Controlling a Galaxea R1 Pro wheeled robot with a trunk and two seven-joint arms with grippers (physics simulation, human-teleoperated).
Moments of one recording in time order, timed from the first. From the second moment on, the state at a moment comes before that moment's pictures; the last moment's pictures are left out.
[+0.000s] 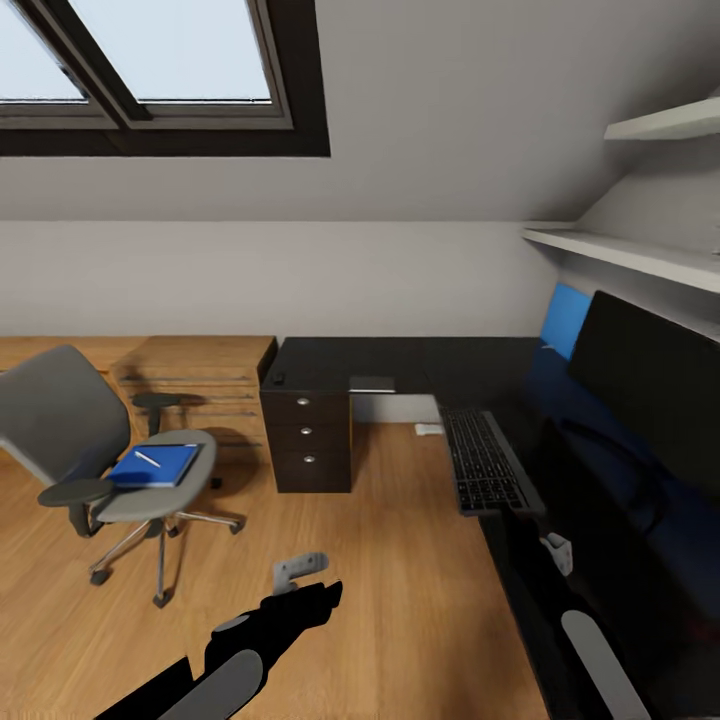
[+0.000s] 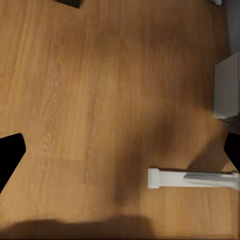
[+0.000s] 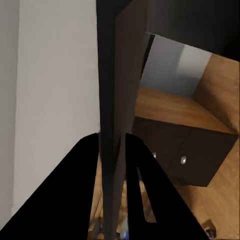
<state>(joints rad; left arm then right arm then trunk) -0.41 0.29 -0.95 -1.52 1.27 0.21 0.80 -0.24 -0.07 -0.08 -1.18 -1.34 0.09 0.18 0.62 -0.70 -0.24</state>
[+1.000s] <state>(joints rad) -0.41 0.29 -0.98 -1.52 1.26 0.21 0.80 -0.25 -0.12 -0.21 -1.07 -1.35 0.24 0.18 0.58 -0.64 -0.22</state>
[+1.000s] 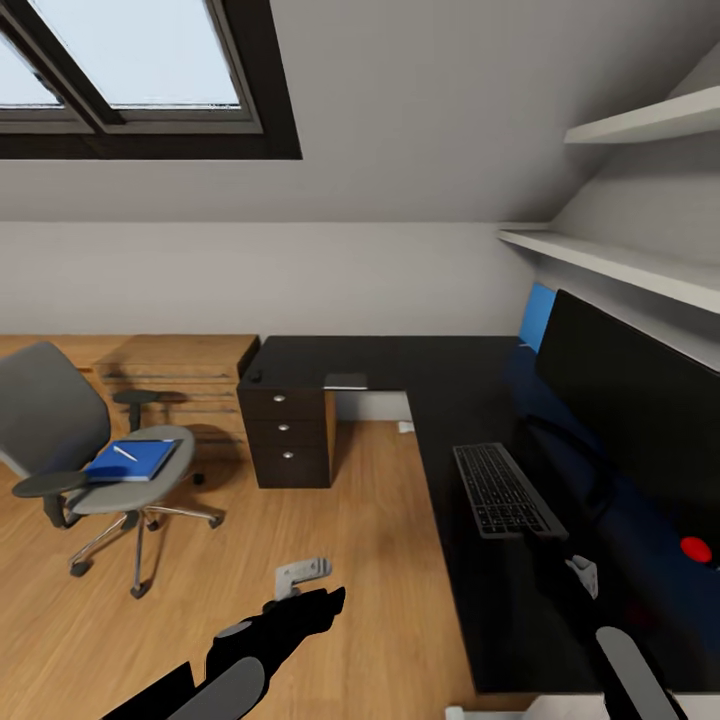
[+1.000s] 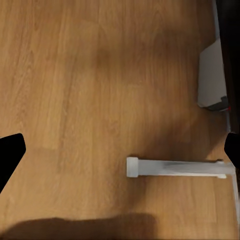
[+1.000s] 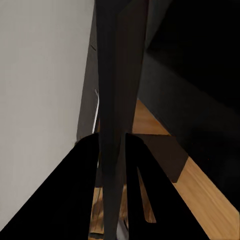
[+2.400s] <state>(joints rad) -0.41 0.29 -1.00 -1.51 1.26 0.21 0.80 -0.50 -0.12 -0.21 -0.74 -1.35 0.21 0.23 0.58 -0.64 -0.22</state>
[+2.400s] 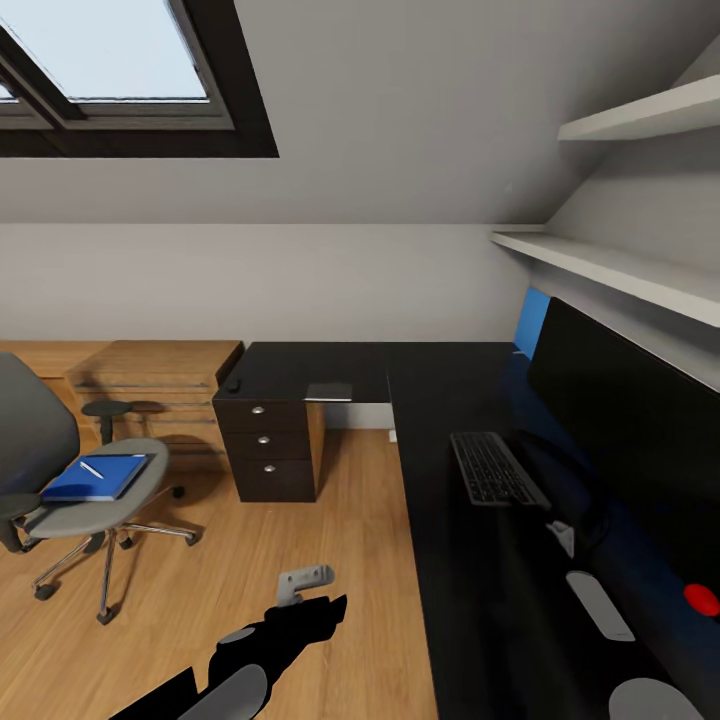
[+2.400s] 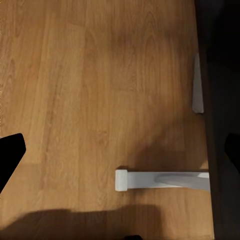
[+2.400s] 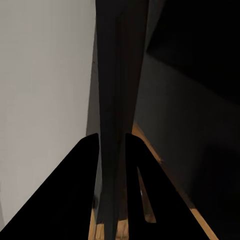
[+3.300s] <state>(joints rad) -0.41 0.29 -1.00 -1.50 1.27 0.21 0.80 -0.51 -0.14 -0.21 -0.74 -1.35 0.17 0.21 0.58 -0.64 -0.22</state>
